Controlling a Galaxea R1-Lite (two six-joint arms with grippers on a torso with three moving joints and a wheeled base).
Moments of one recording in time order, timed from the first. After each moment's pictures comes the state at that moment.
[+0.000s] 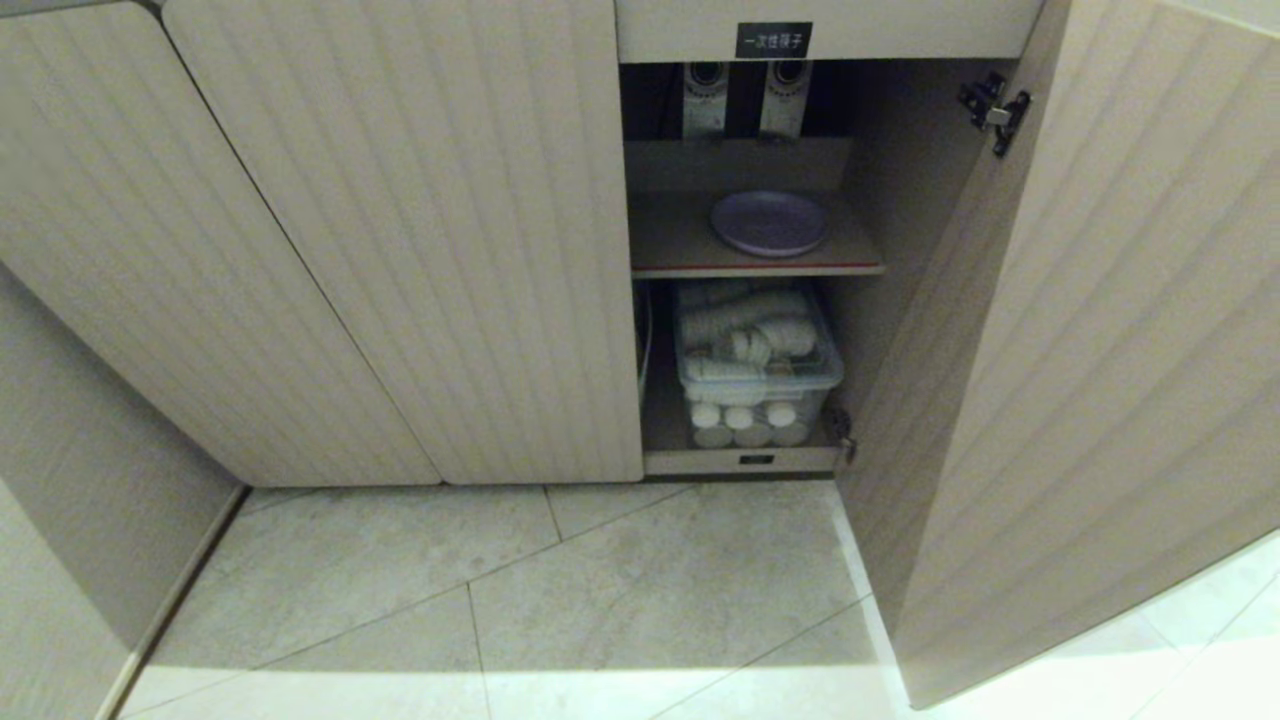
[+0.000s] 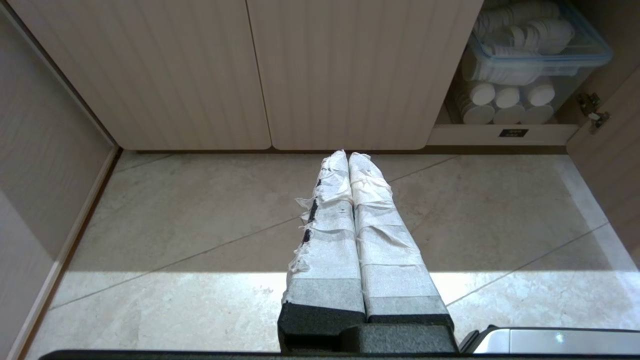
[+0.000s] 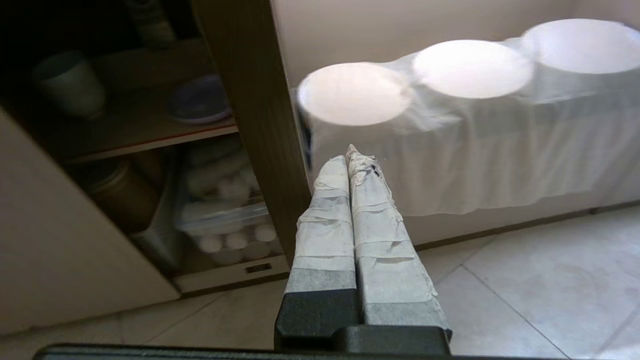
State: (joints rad) left arm 0.00 0.00 0.00 0.00 0.00 -0.02; right arm -0.12 0.71 -0.45 -0.47 -0.03 0.15
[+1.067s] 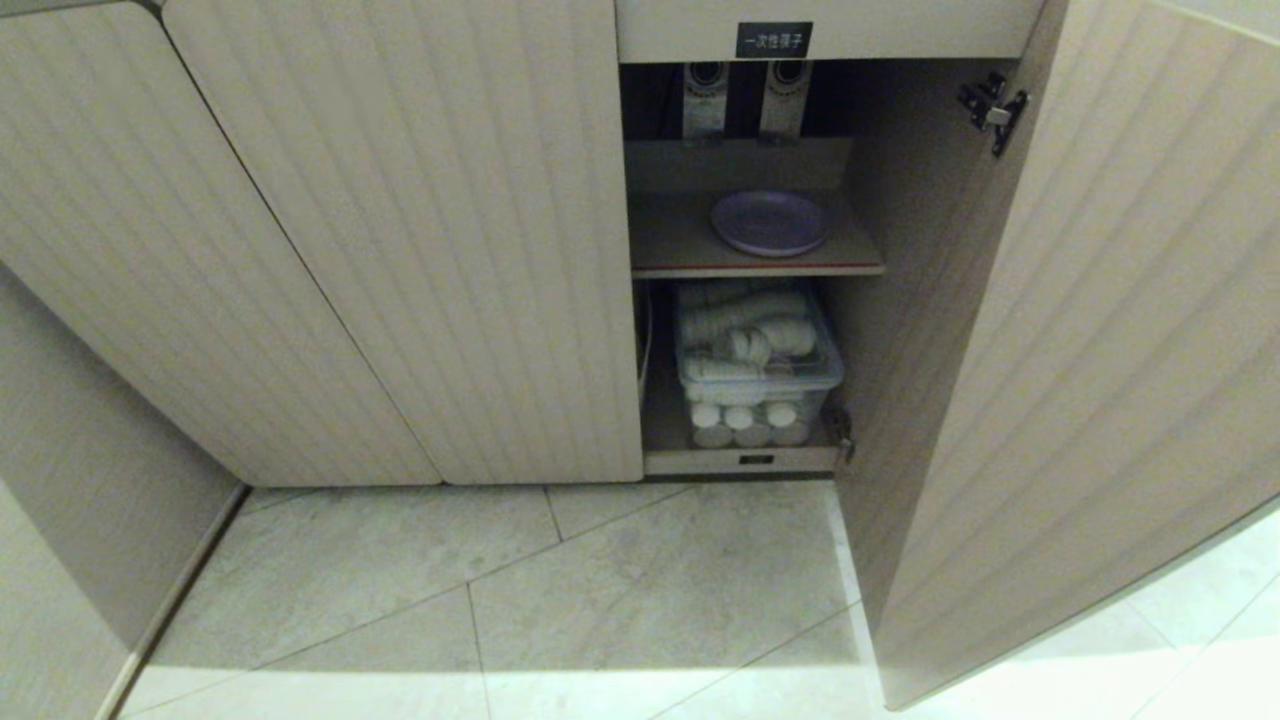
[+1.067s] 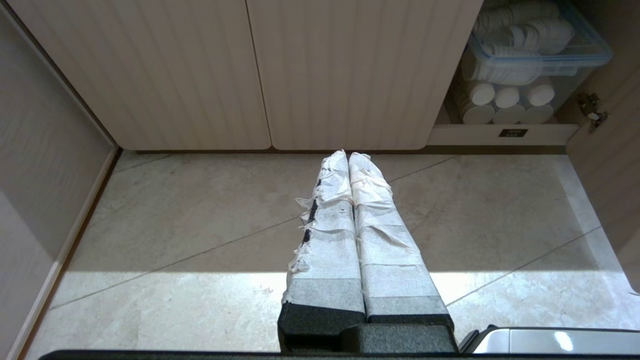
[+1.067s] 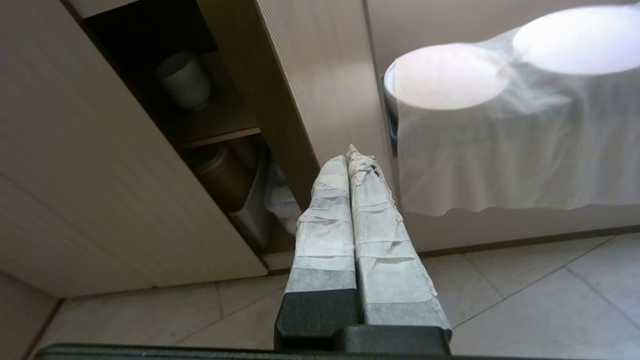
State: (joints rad) left arm 0.00 0.00 0.00 0.00 0.00 -0.02; right arm 0.11 0.64 -0.44 -0.41 -0.06 0.25
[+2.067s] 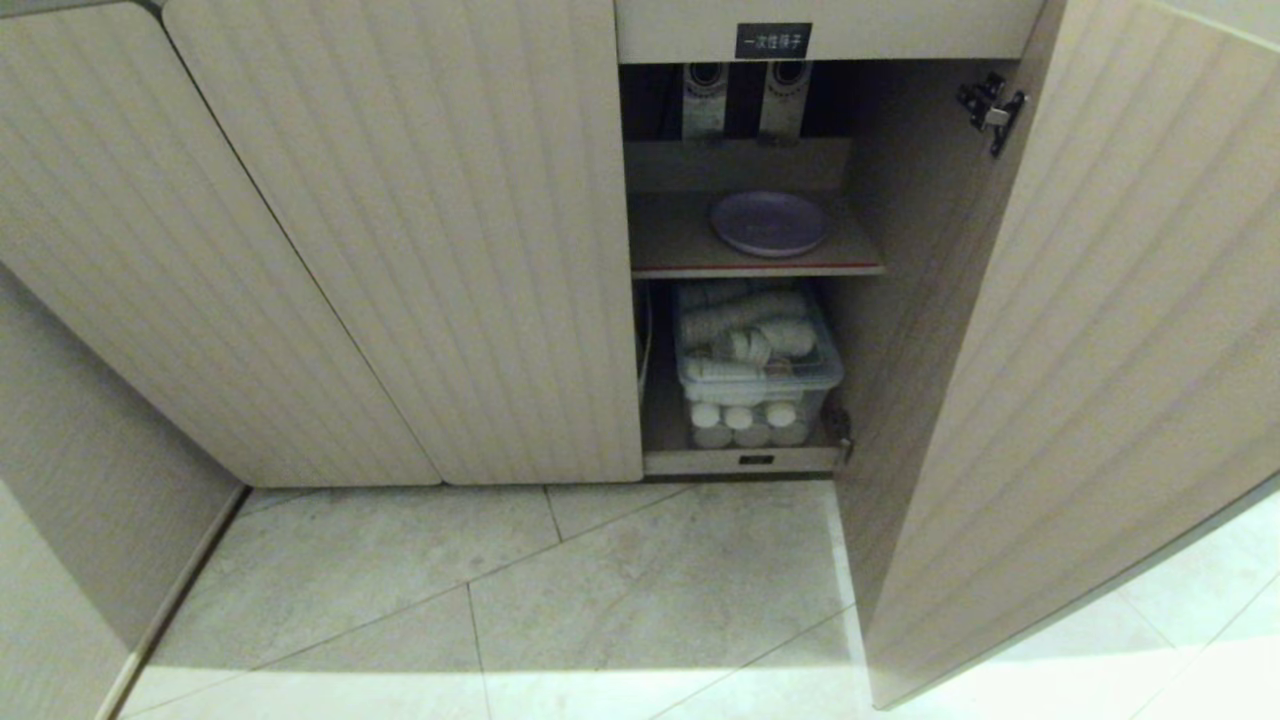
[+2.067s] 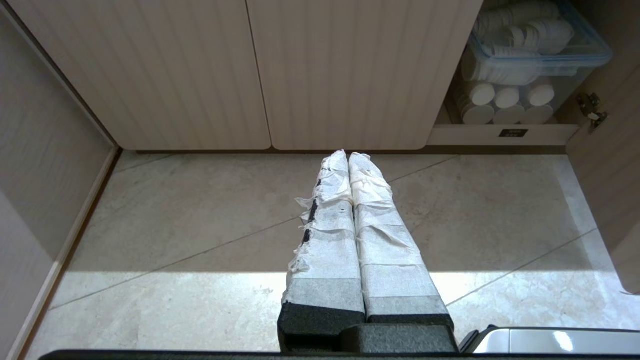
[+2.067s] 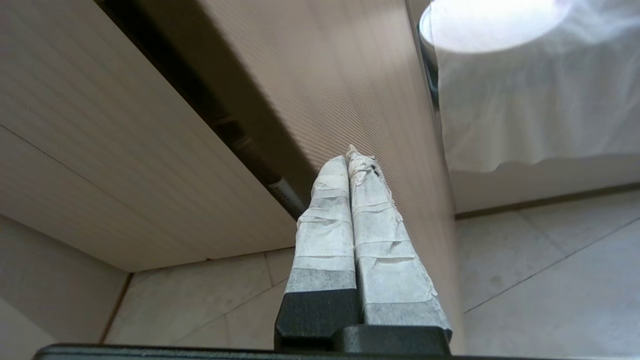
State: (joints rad) left arm 0.00 0.00 0.00 0.00 0.00 -0.02; right arm 0.20 0.69 -0.42 -0.39 -0.07 0.38
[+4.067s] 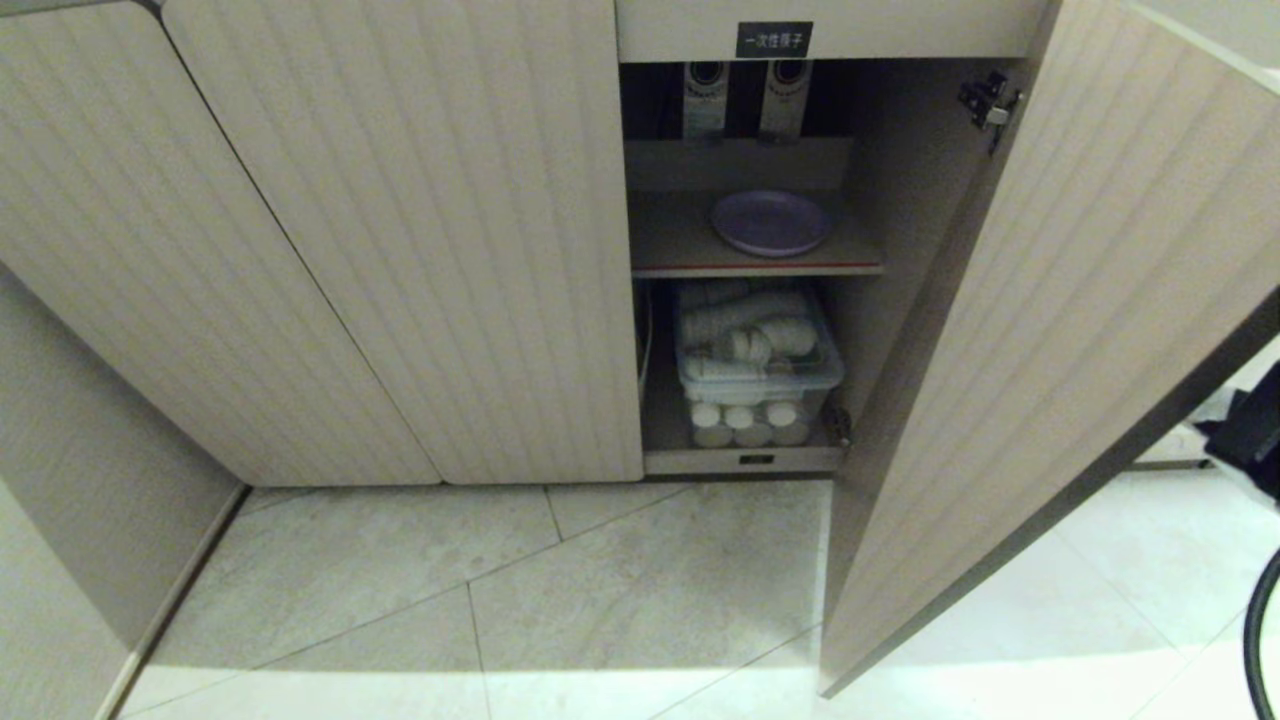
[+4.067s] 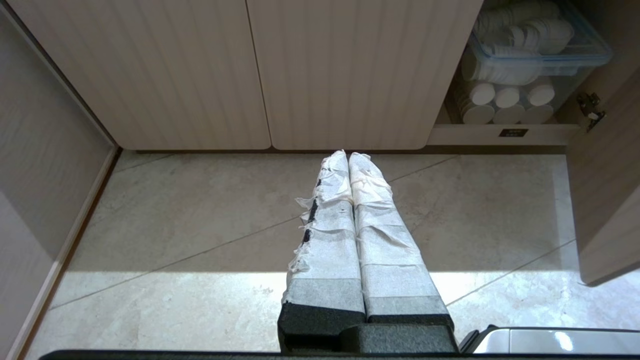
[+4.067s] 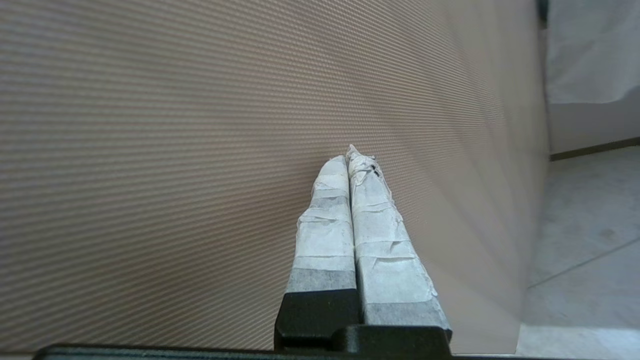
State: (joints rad) left arm 0.00 0.00 0.00 0.00 0.00 -0.02; right arm 0.34 1.08 -0.54 -0.53 -0.05 0.56
